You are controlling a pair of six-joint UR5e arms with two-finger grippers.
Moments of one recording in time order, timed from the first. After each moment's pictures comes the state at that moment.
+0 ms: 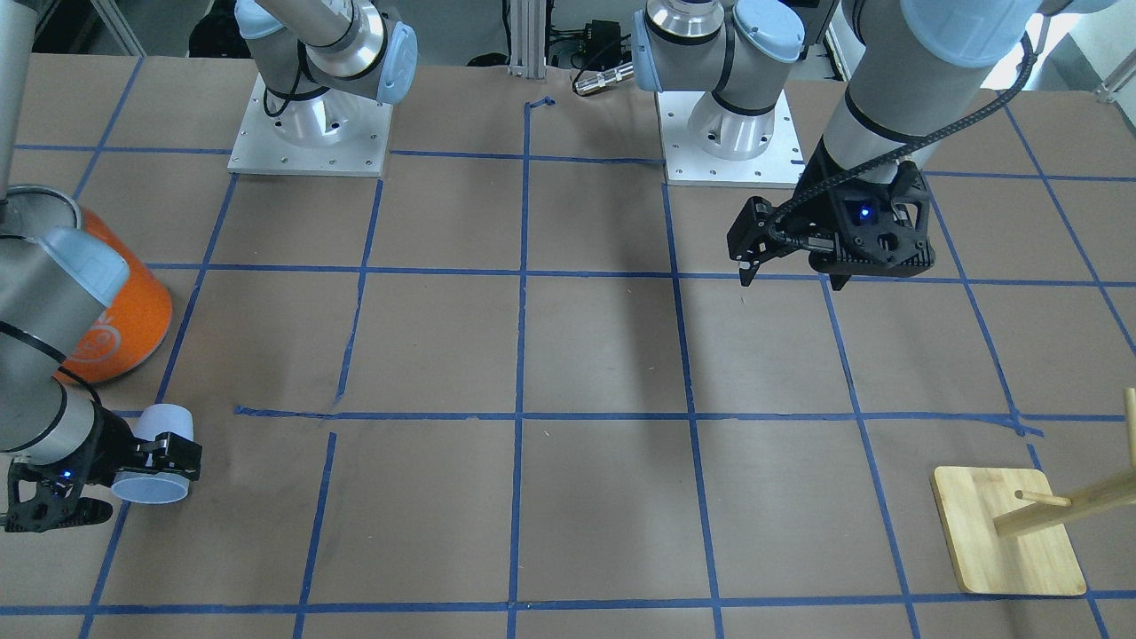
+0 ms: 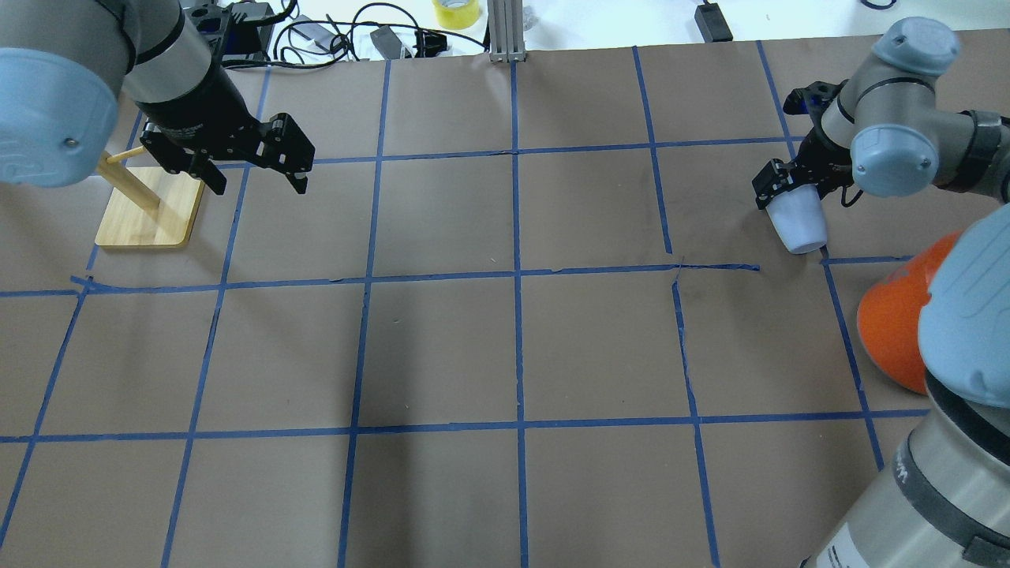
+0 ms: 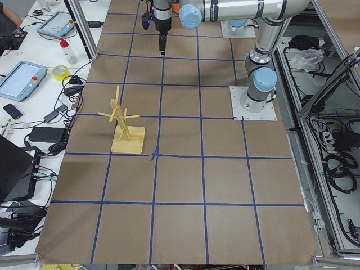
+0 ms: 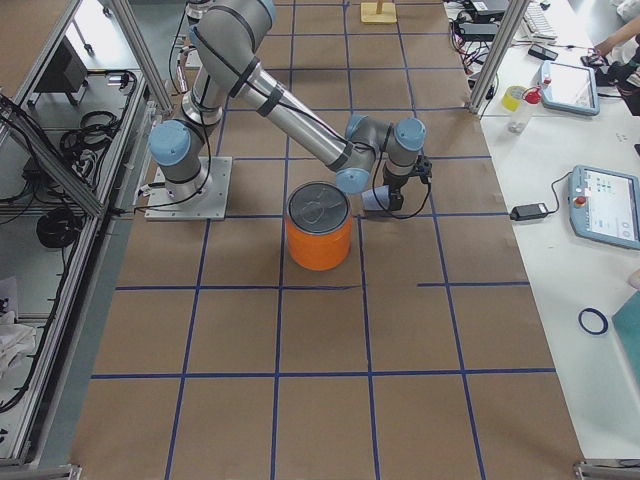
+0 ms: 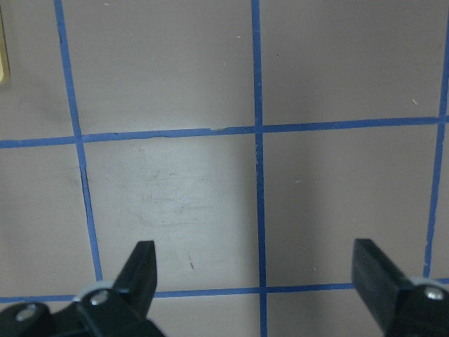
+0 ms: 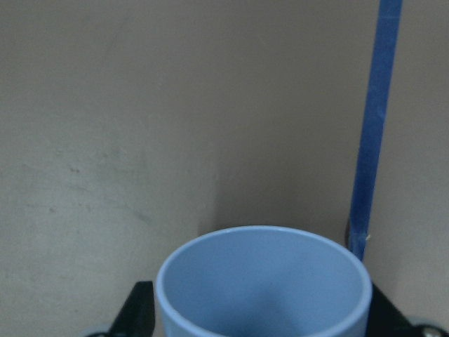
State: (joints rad) left arm -1.52 -1.62 -1.60 -1.47 1.58 0.08; right arm 1.24 -1.02 1.65 -2.19 -1.51 -0.43
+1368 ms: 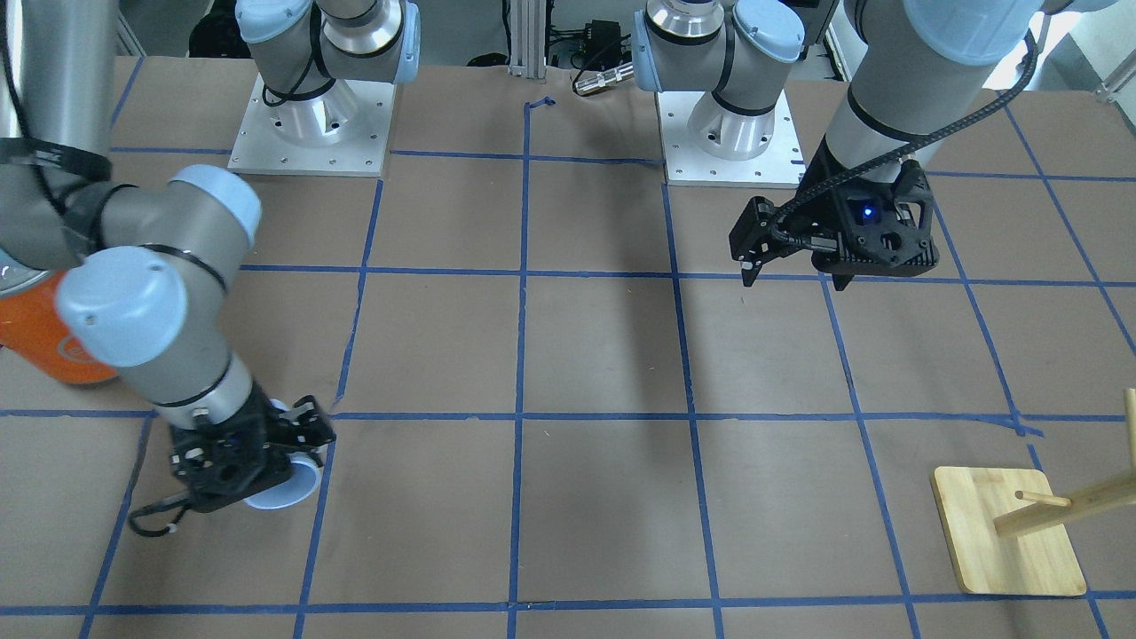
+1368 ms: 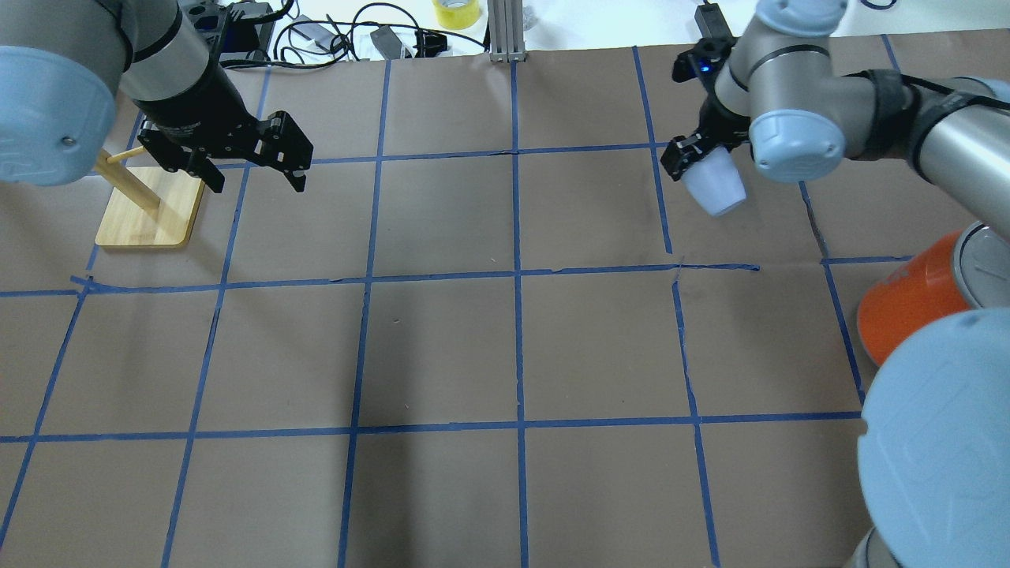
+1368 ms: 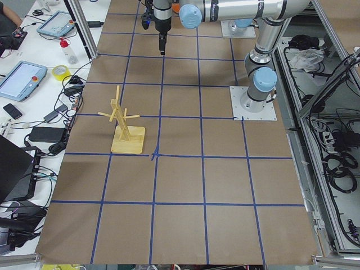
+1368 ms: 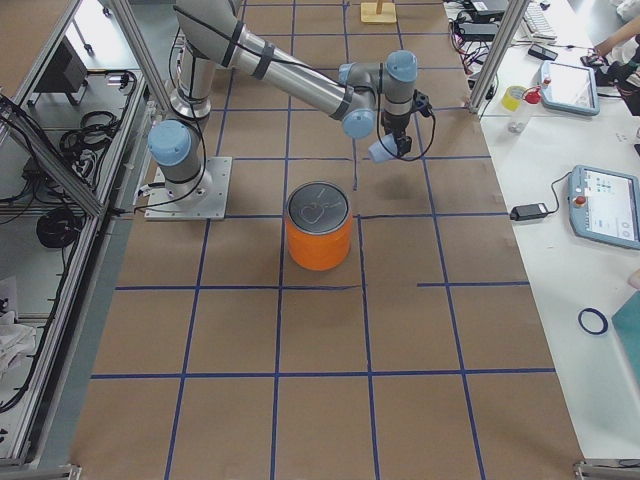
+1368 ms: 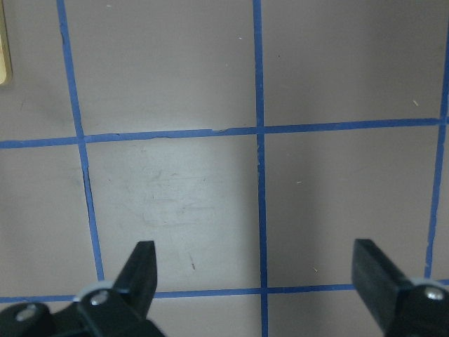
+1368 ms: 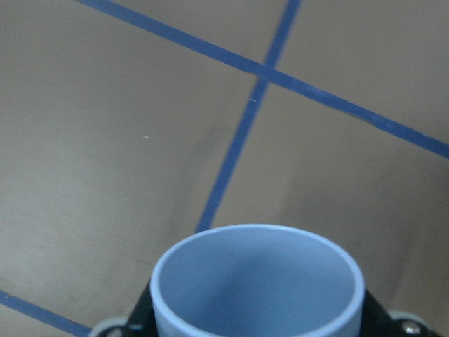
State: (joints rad) left arm -1.52 -1.62 -1.59 -1.47 1.58 0.08; right arm 1.56 -1.13 1.63 -2.22 -1.51 -0.50
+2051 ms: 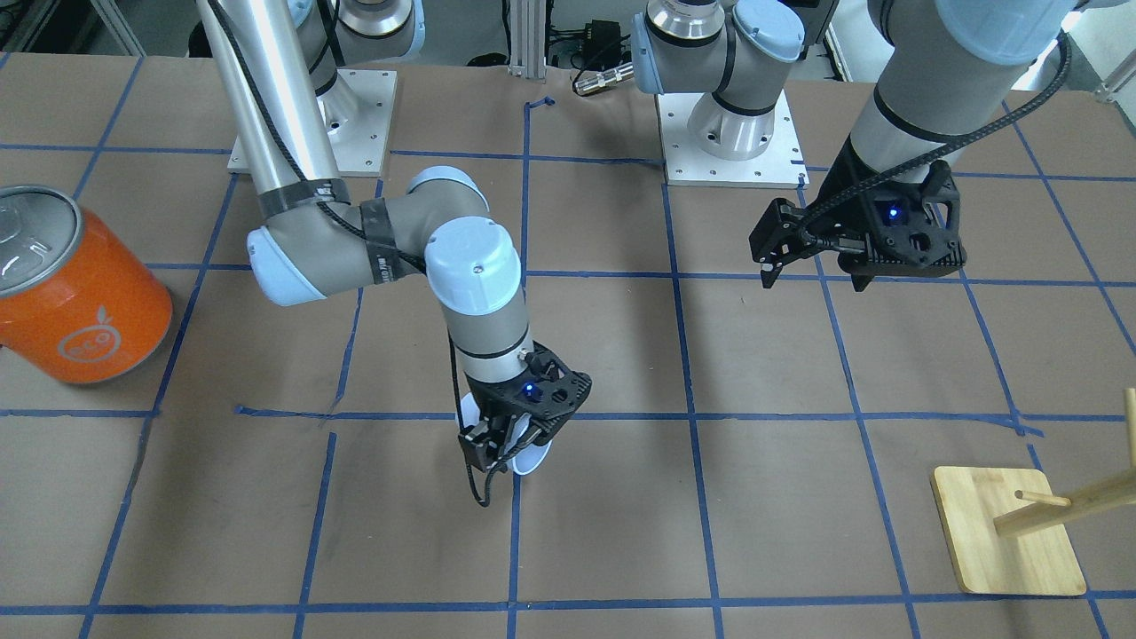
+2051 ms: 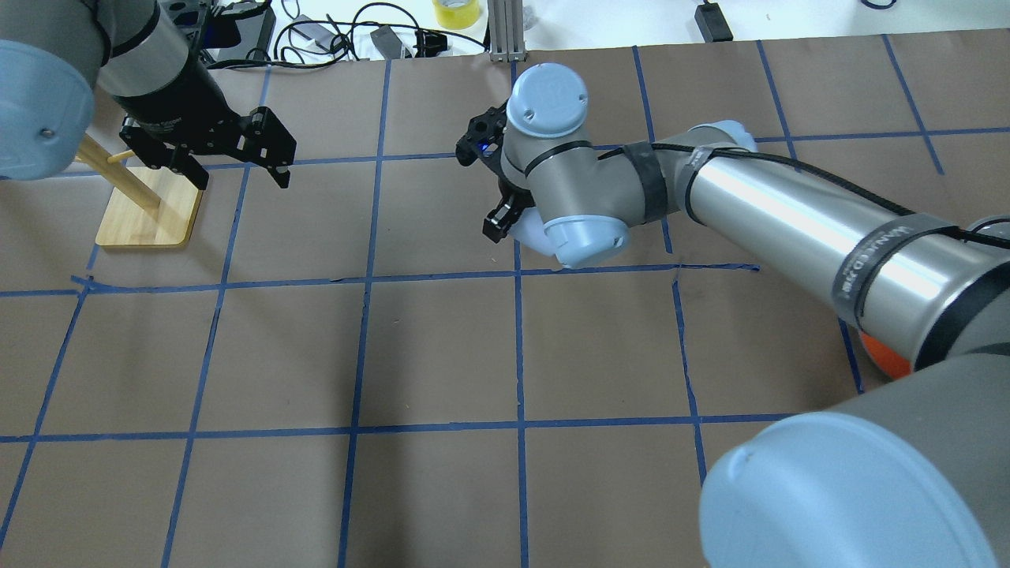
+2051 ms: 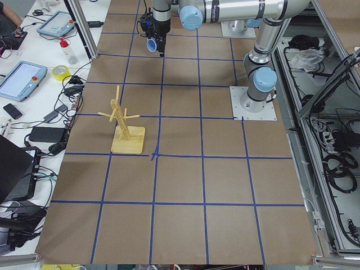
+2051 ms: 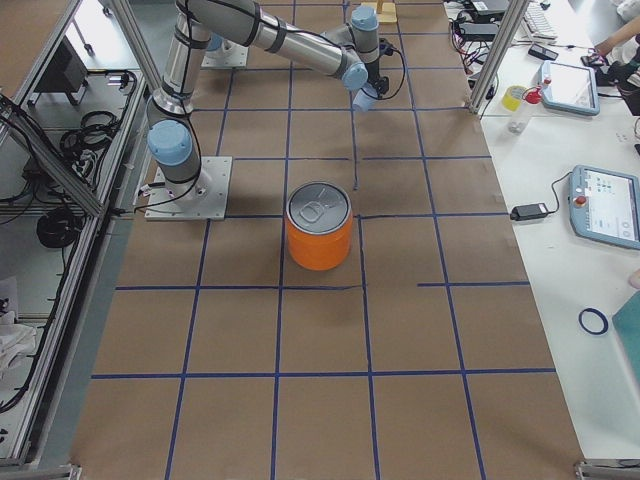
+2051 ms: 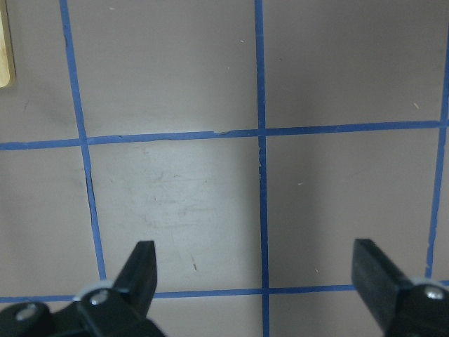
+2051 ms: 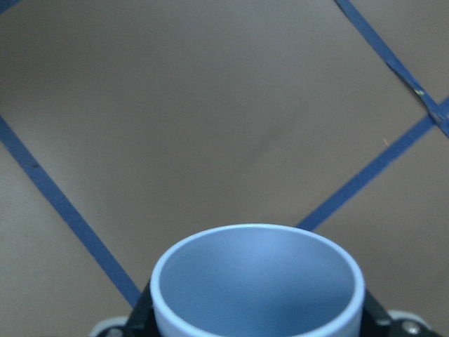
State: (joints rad) left arm -1.48 -1.62 -1.59 -1.47 1.58 0.11; right arm 1.94 -1.01 1.62 -2.44 -1.52 -0.57
